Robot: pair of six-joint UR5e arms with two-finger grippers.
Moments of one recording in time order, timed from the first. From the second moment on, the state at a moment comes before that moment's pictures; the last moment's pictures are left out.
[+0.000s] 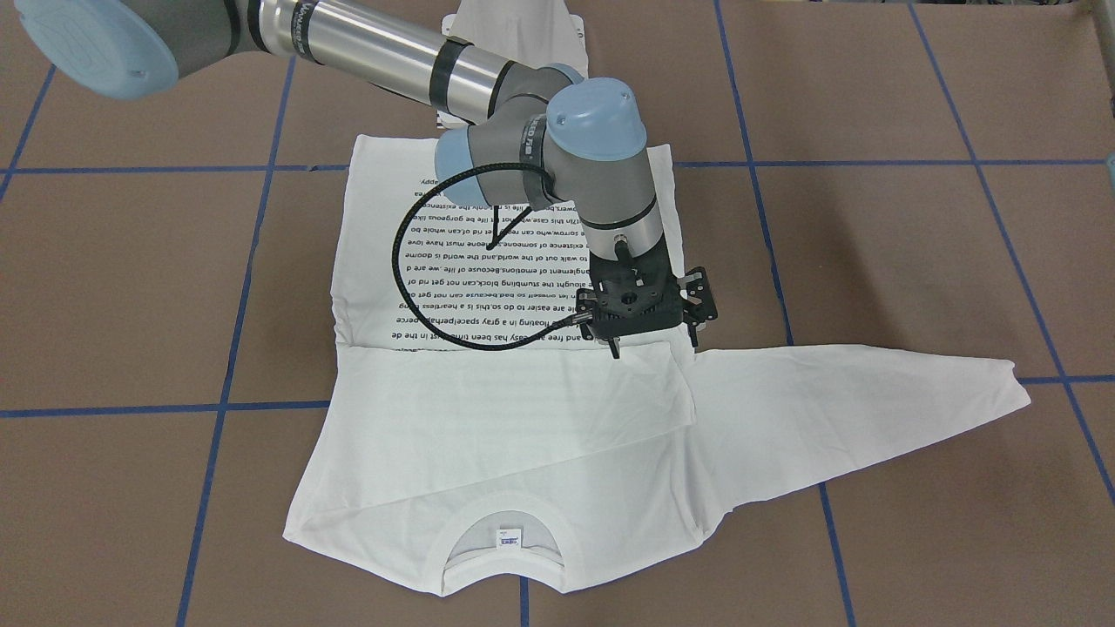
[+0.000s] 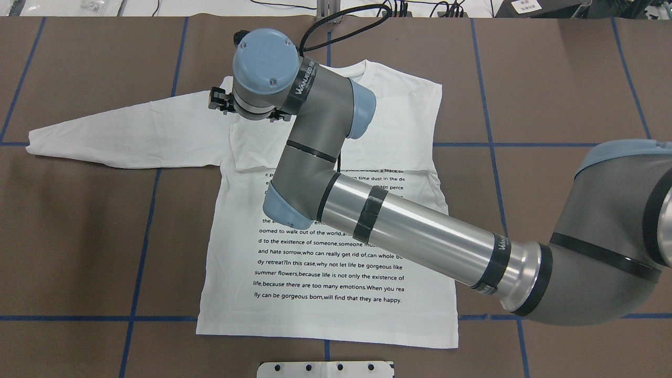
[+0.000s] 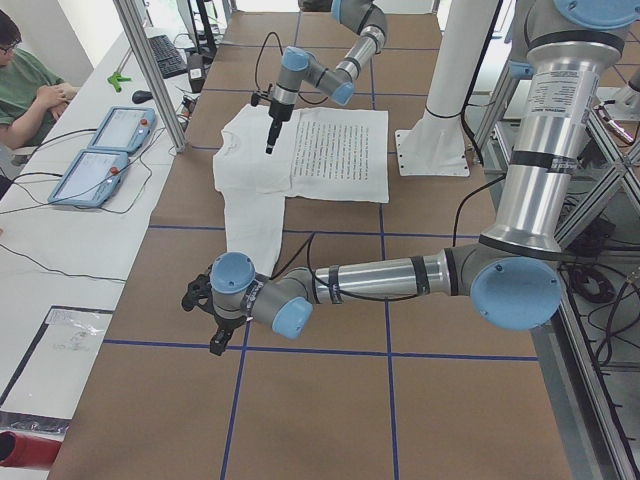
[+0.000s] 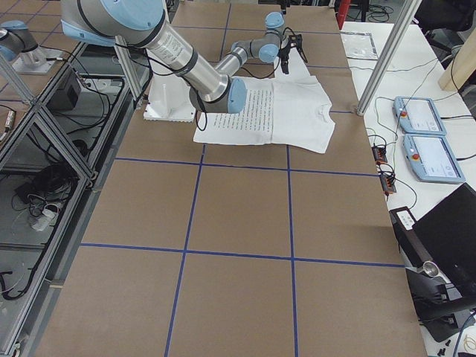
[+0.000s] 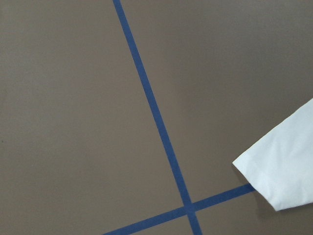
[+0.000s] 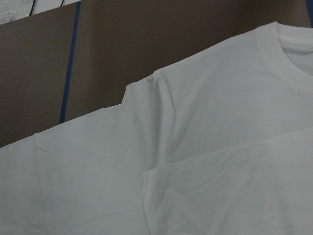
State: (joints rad) left arm -1.40 -1.74 -1.21 -2.24 -2.28 -0.18; right arm 0.58 -0.40 1.09 -1.20 1.78 1.32
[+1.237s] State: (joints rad) left arm -1.15 -1.73 -1.18 -2.44 -2.11 -0.86; right arm 1.01 -1.02 1.83 -1.92 2.16 0.56
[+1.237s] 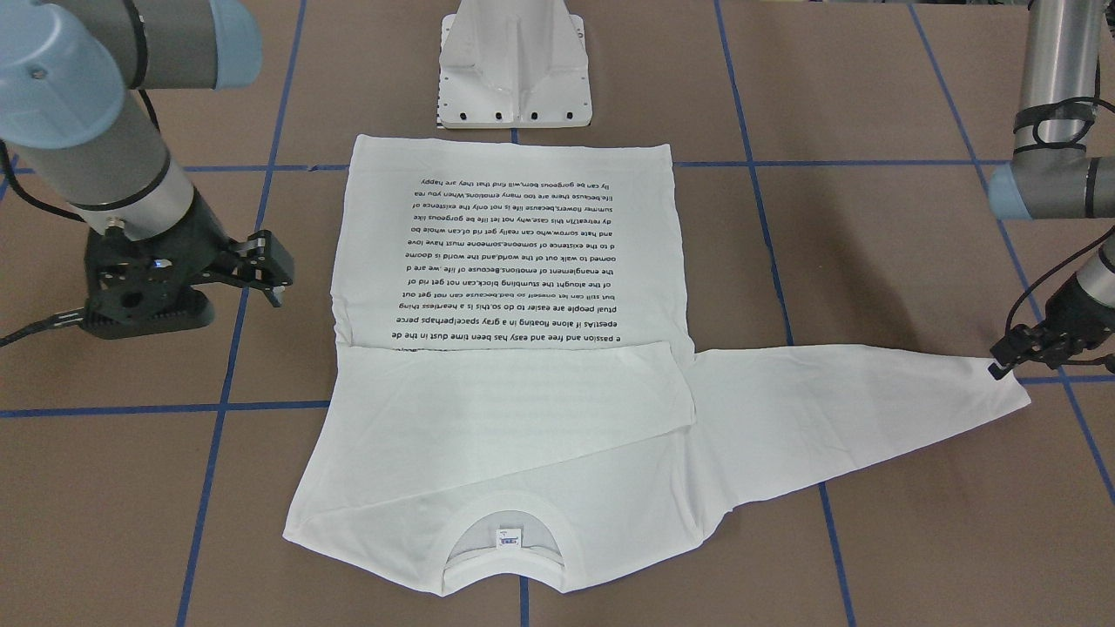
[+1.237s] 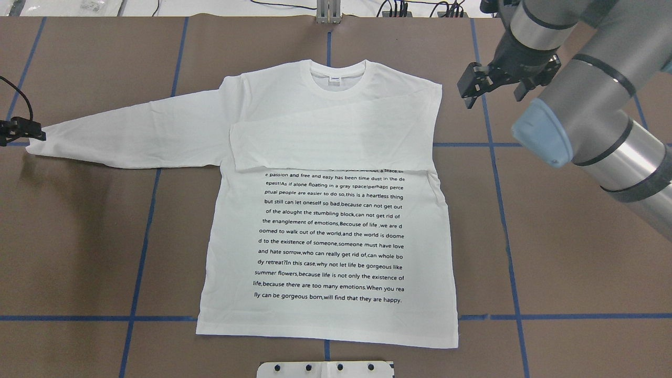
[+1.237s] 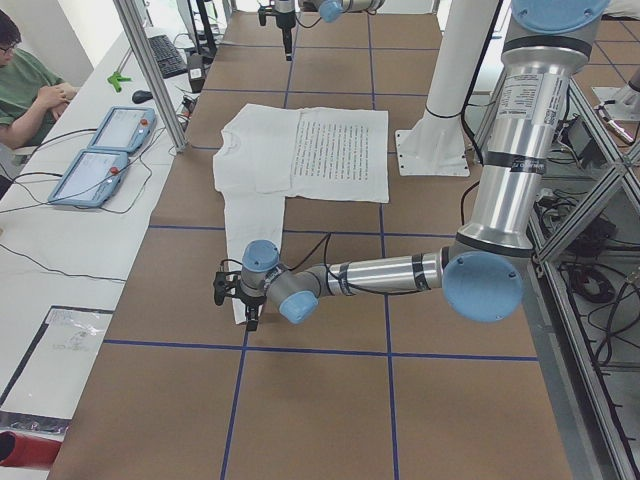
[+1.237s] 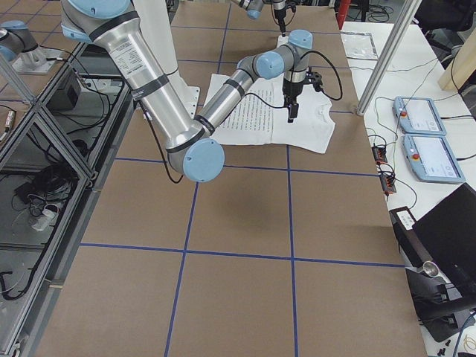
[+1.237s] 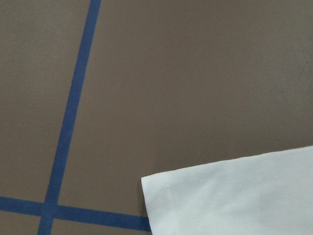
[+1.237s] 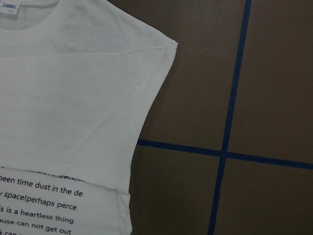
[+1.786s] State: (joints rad) left arm -1.12 -1.74 -1.17 -2.45 -2.10 -0.88; right arm 1.07 -1.08 1.85 -1.92 2.19 0.46
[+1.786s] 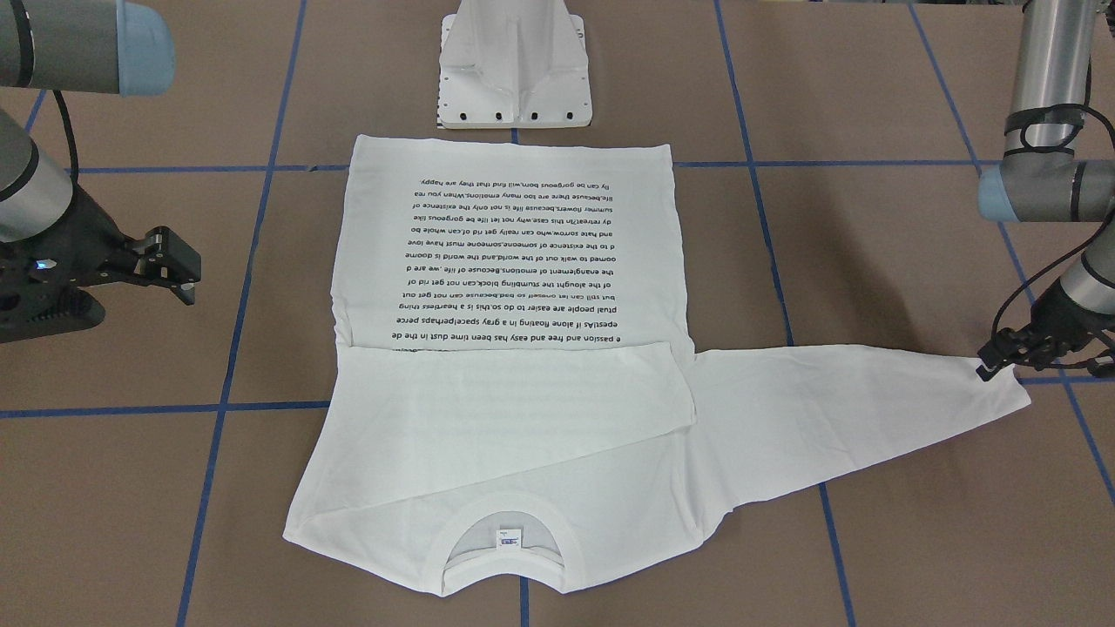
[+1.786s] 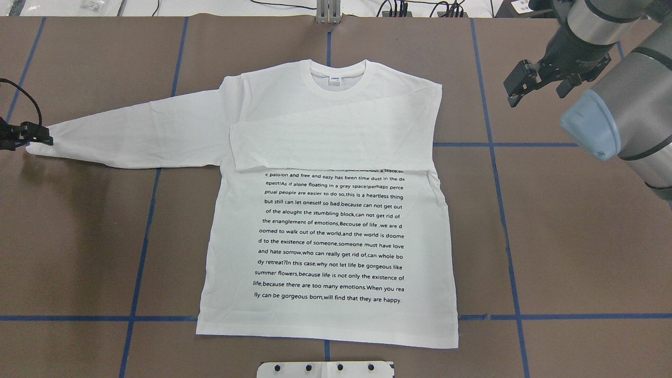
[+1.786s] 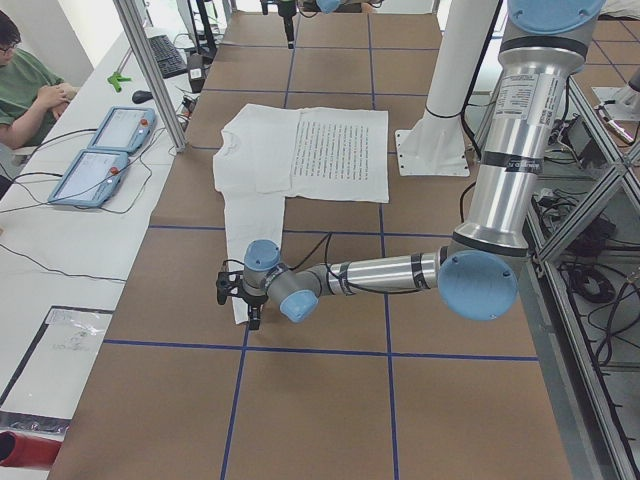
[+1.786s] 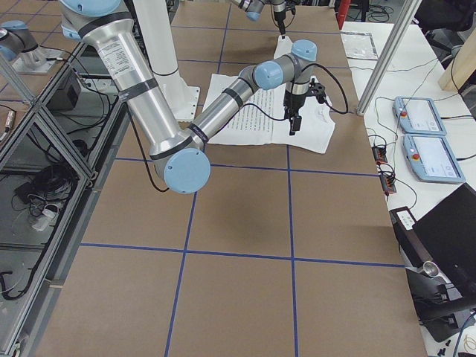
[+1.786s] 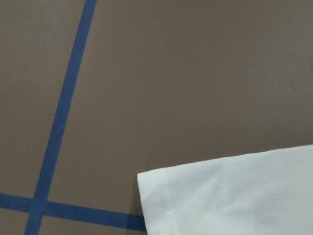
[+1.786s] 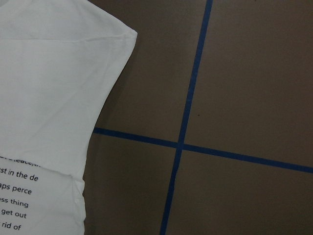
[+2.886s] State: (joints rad) left arm -1.11 -1.73 -1.23 -2.45 -2.09 -0.90; right arm 1.07 -1.09 1.86 -1.92 2.19 0.46
